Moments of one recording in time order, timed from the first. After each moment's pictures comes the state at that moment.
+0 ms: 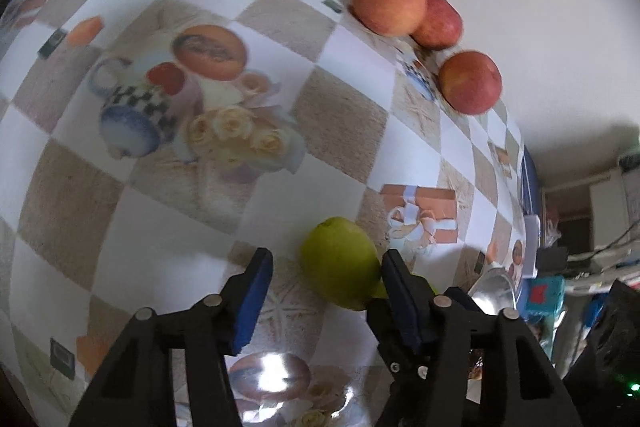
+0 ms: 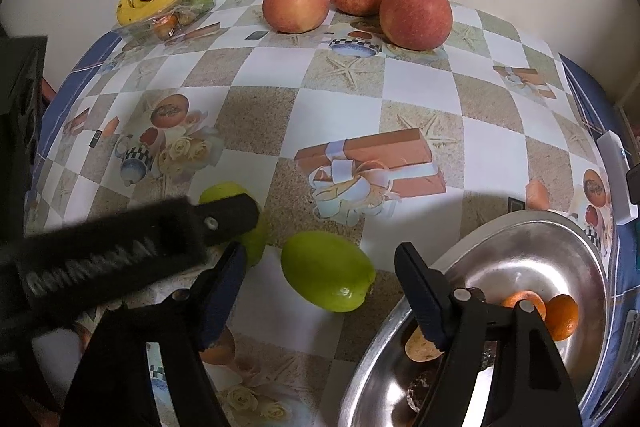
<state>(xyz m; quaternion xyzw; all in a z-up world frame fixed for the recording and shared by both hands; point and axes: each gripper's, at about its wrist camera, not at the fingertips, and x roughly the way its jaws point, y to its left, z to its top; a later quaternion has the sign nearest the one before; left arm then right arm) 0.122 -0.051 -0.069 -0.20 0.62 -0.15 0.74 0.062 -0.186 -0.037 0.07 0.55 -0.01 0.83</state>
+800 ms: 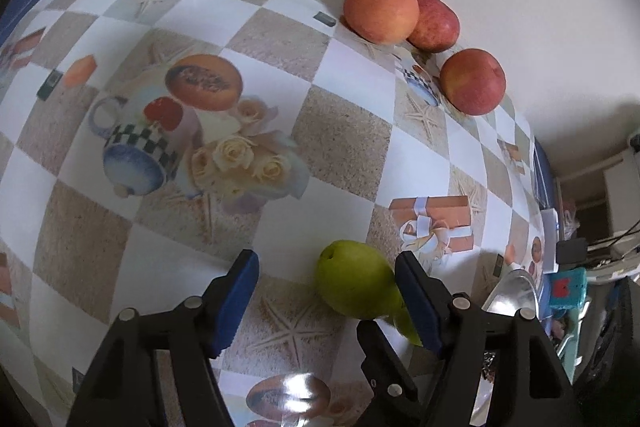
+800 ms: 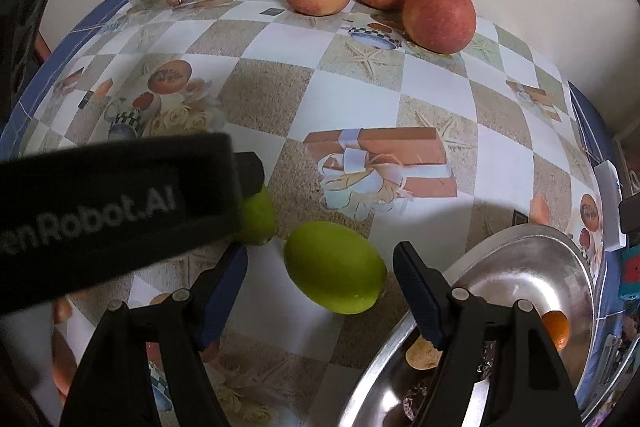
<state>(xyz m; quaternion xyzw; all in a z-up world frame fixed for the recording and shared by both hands) 0.128 -0.064 -0.067 -0.14 0.61 -0.16 0.77 0.066 -0.169 -0.047 0.00 0.56 -0.01 0.83</state>
